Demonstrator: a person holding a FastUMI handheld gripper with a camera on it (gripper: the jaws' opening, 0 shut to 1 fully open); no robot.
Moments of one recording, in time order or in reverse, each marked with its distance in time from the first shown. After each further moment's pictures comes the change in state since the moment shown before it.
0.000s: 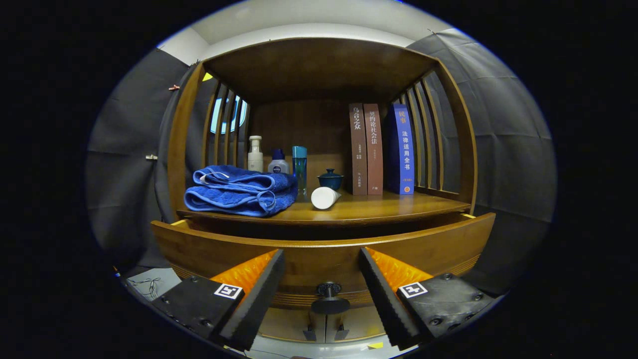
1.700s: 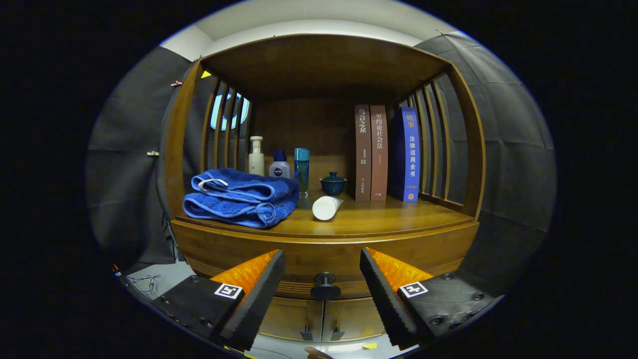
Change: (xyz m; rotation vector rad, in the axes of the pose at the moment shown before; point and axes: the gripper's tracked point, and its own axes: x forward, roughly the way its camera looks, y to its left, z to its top) arm -0.053 -0.016 0.064 -0.038 0.002 0.020
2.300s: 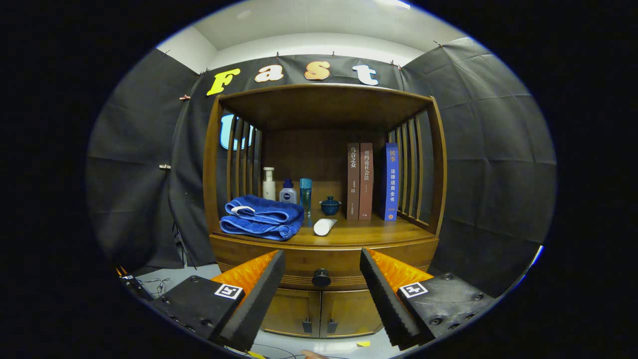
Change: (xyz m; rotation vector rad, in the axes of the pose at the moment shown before) arm -0.109 -0.007 0.061 -0.001 -0.066 0.015
